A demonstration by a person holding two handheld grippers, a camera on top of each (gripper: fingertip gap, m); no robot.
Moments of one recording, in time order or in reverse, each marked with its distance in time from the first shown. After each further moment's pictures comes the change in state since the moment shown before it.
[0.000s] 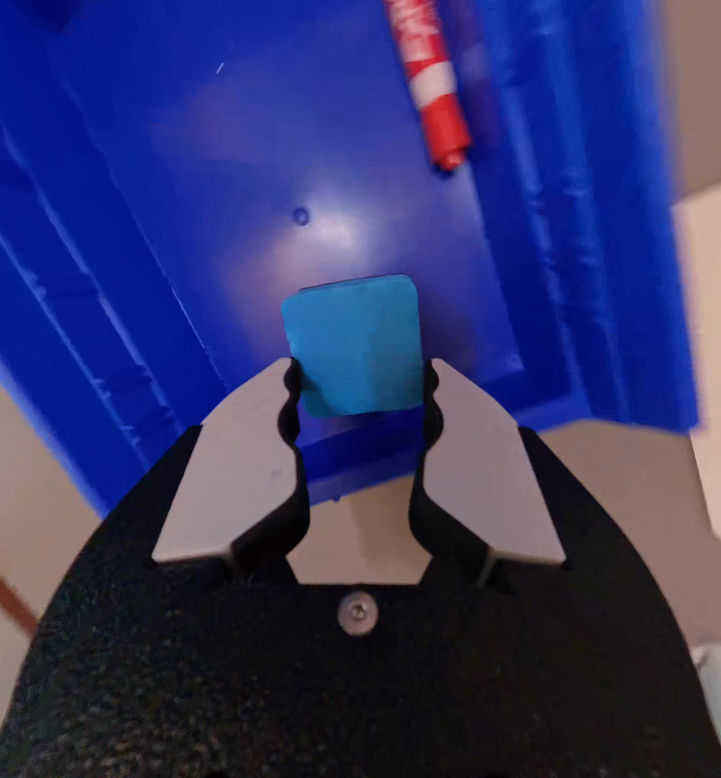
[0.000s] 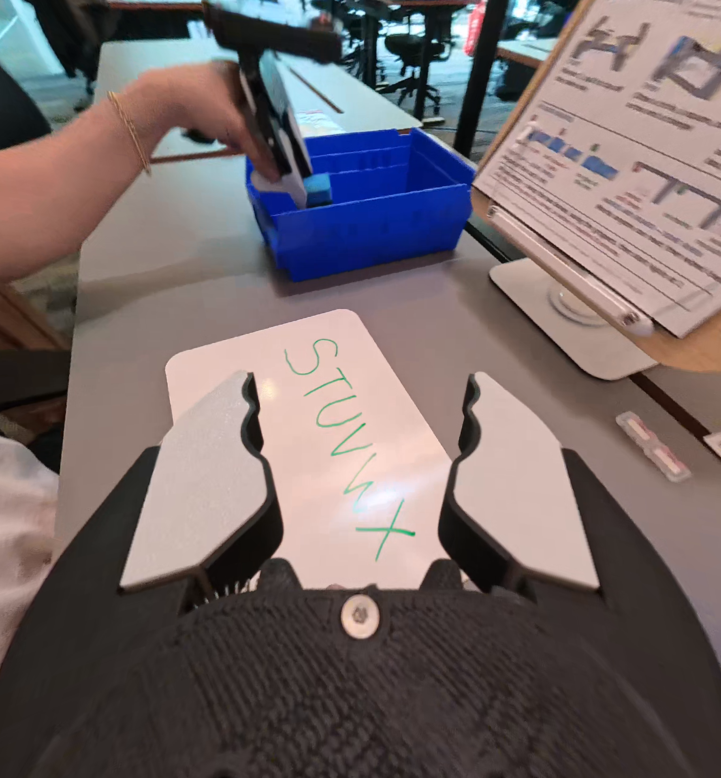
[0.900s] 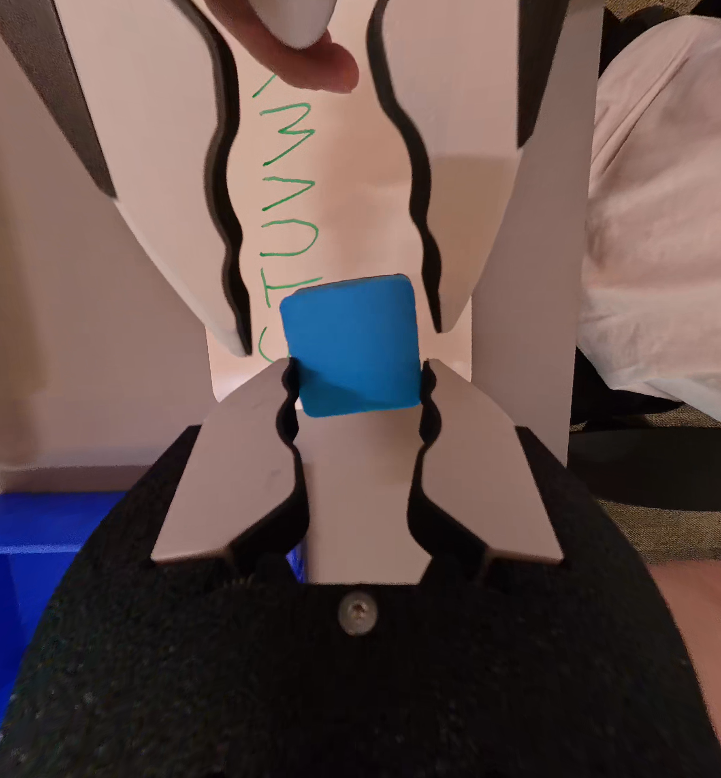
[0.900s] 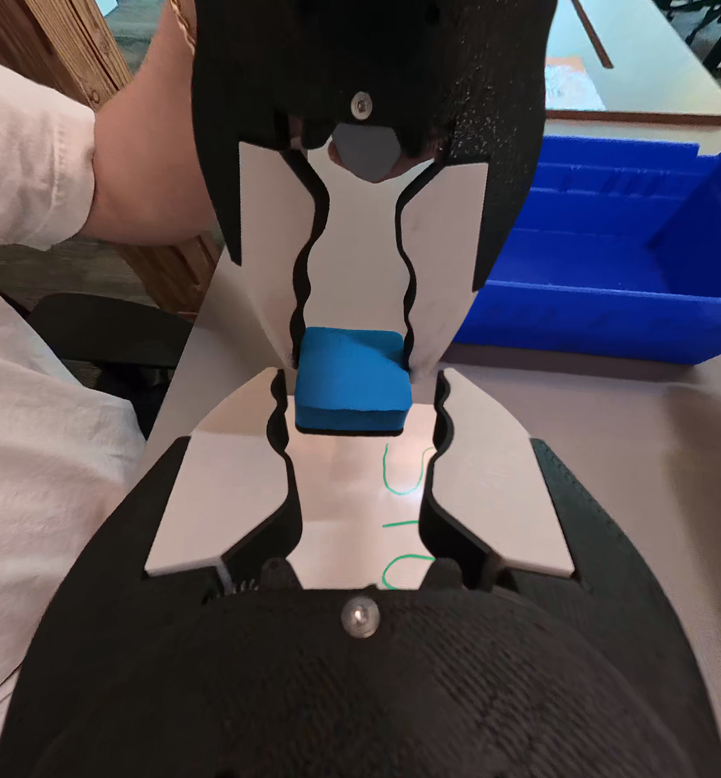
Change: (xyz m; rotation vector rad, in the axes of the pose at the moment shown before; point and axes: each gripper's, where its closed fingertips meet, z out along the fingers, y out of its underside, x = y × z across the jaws) left arm 0.239 0.000 -0.105 0.142 0.488 1.080; right arm -0.096 -0.045 0.133 -0.154 -0.473 -0.175
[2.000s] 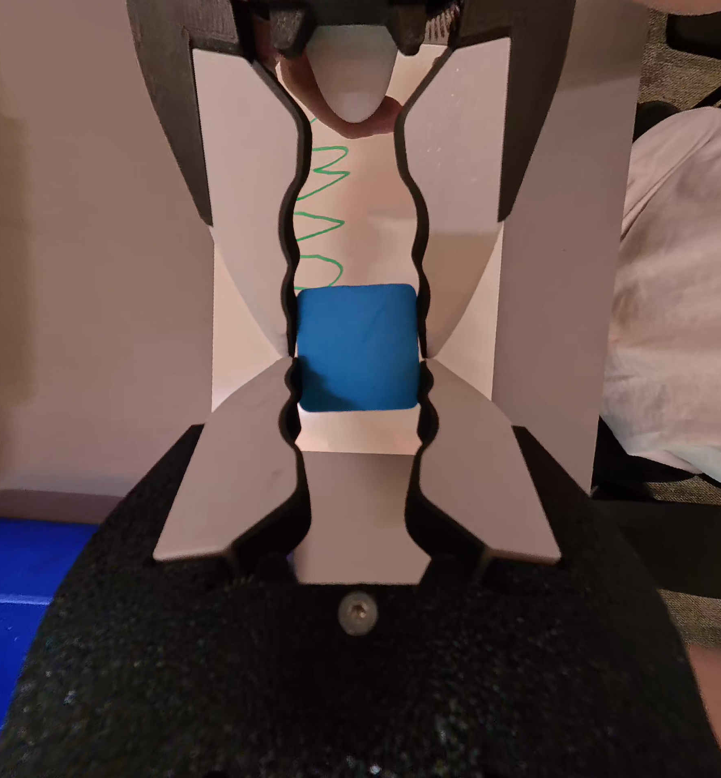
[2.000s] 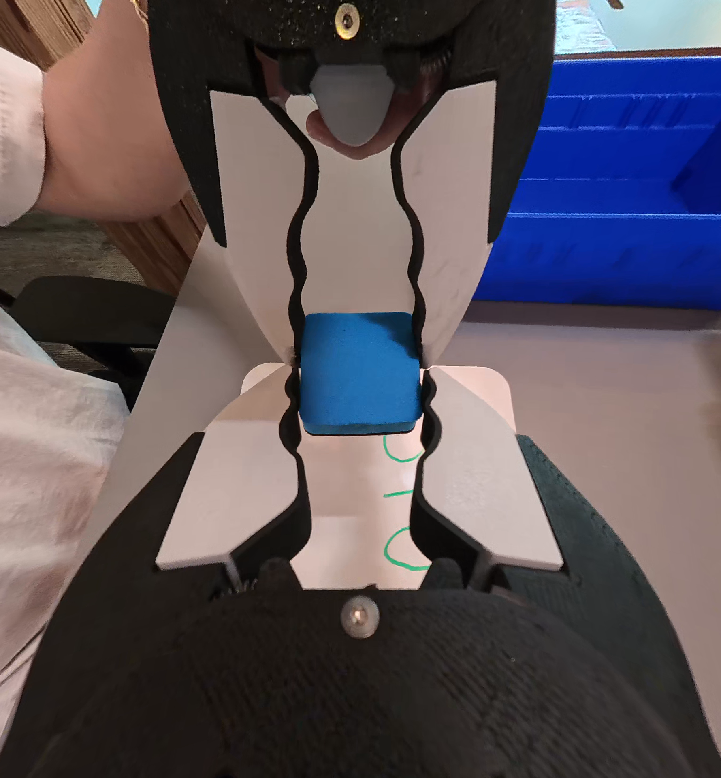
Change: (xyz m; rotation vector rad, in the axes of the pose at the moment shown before) left arm -0.015 -0.012 0.027 0.095 -0.038 -0.088; right arm 0.006 0.041 0.004 -0.010 -0.002 0.049
